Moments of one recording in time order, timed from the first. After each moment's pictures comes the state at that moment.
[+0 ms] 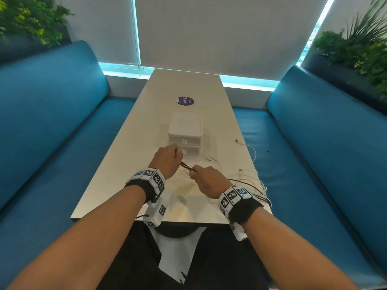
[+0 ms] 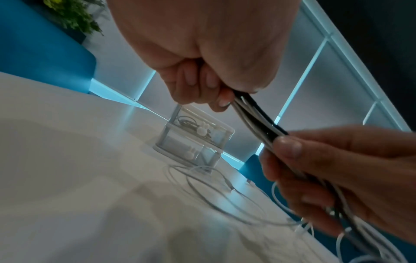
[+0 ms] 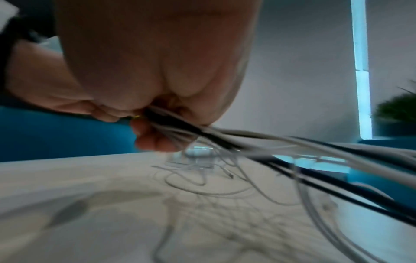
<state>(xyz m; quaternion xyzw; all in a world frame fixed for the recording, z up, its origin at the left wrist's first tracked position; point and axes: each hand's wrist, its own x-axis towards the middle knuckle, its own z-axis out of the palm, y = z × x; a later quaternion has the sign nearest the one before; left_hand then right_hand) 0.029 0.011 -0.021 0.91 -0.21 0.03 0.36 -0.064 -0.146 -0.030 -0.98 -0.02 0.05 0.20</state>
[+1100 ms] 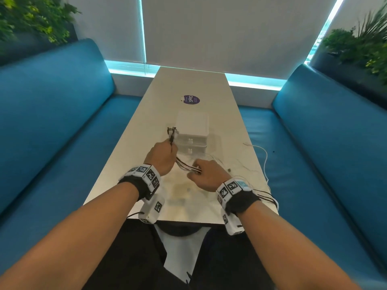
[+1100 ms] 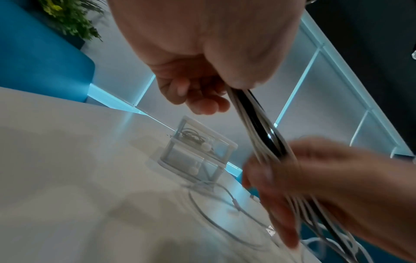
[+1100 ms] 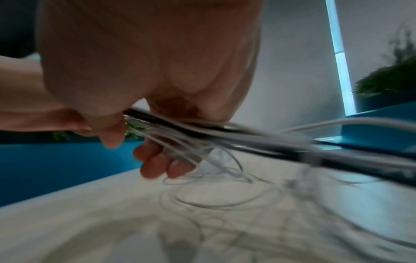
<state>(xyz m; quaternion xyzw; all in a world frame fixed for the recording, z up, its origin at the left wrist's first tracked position) 0.042 0.036 -0.014 0.93 -0.18 0.04 0.32 -0.046 -0.132 -0.021 -0.97 0.03 0.05 0.22</state>
